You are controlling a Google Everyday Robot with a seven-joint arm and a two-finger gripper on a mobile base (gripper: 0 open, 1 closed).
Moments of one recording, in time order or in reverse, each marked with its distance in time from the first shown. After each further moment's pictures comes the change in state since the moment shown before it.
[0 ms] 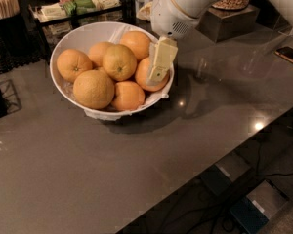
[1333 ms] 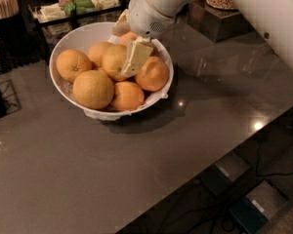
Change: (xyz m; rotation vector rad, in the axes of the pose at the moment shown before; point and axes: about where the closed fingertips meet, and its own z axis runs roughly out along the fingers) arm -0.036 -0.014 0.039 -0.079 -0.070 -0.089
